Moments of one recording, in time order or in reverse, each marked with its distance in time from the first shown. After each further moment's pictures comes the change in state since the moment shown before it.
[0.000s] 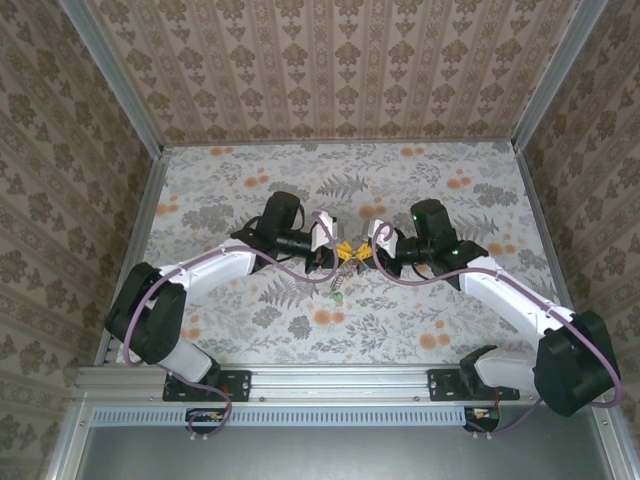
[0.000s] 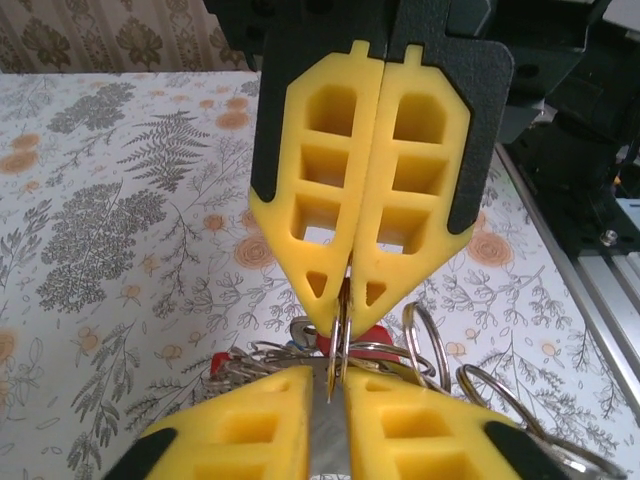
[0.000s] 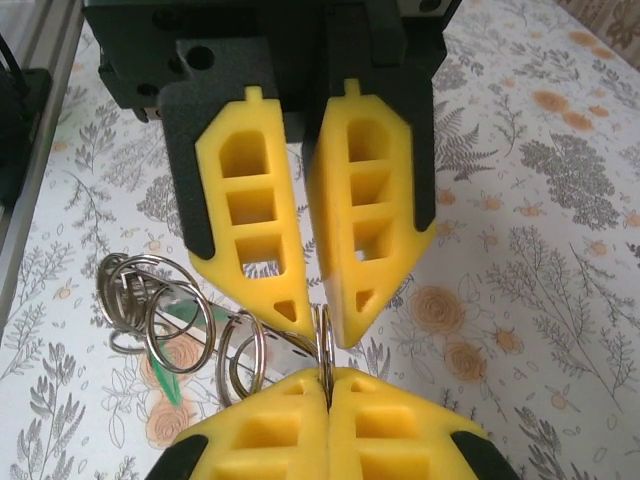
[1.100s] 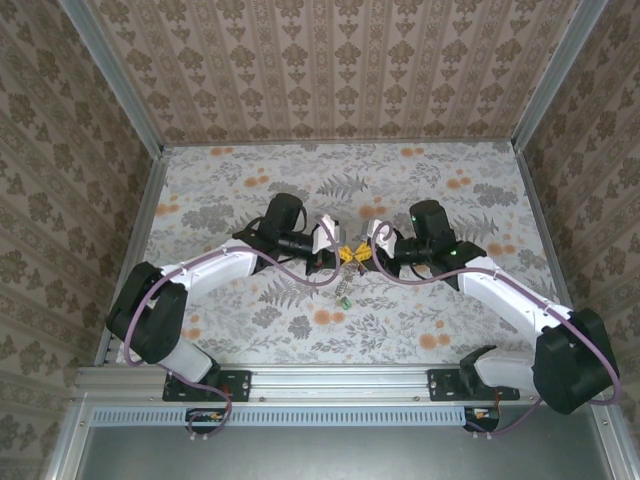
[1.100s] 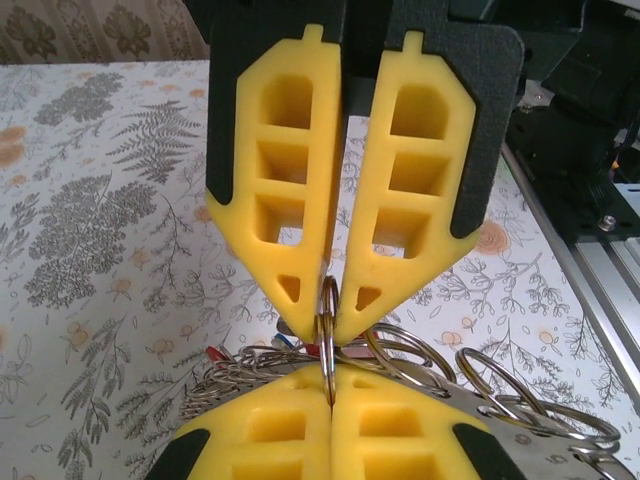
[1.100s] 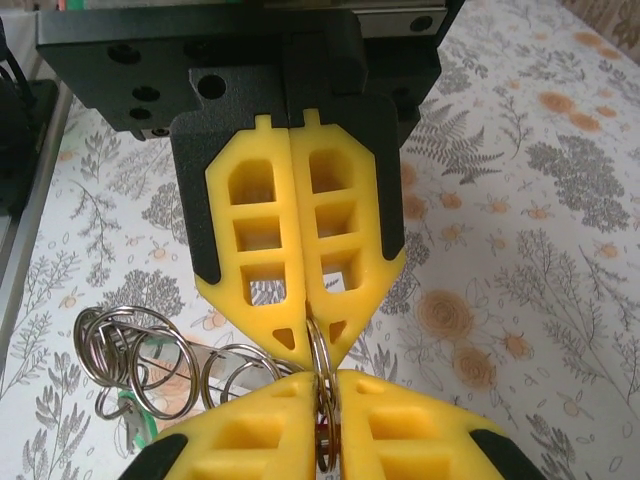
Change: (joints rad) left arm -0.004 0.005 -0.006 0.002 0.005 0.011; right arm -0.011 0.013 -0.021 0.063 -0.031 0.043
